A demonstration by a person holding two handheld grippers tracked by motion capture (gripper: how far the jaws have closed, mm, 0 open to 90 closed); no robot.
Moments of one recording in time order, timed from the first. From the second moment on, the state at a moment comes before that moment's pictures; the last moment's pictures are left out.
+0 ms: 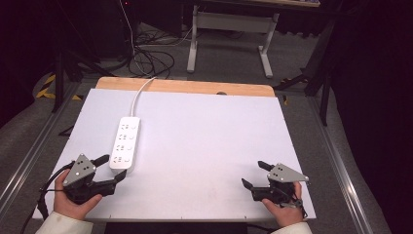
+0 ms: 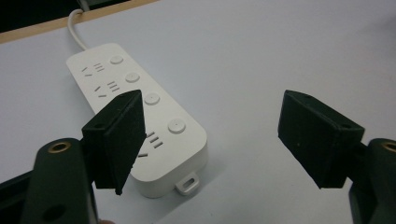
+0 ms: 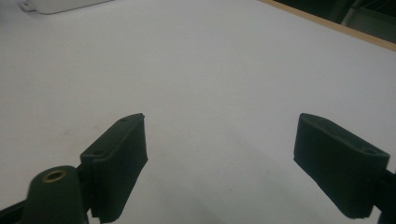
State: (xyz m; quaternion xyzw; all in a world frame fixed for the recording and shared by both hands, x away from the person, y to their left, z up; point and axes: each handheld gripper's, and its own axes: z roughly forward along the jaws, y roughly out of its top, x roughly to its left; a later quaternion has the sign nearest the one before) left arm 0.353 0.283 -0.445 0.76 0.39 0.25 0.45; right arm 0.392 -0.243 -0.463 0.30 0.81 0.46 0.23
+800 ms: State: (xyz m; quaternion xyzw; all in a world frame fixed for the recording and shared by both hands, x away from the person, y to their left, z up) left arm 0.386 0.287 -0.411 0.75 0.41 0.24 0.45; right arm 0.392 -0.242 -0.465 0.30 0.81 0.45 0.23
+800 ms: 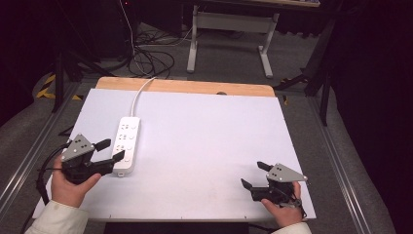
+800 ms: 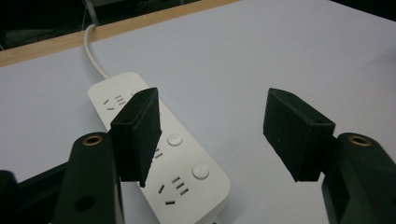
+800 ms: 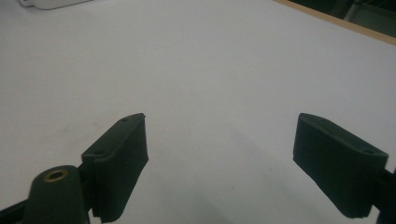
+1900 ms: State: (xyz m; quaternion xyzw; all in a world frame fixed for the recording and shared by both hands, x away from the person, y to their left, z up) left arm 0.439 0.273 -0.410 0.76 0.42 0.24 0.43; right arm 0.393 -0.242 -0.467 0.30 0.81 0.45 0.23
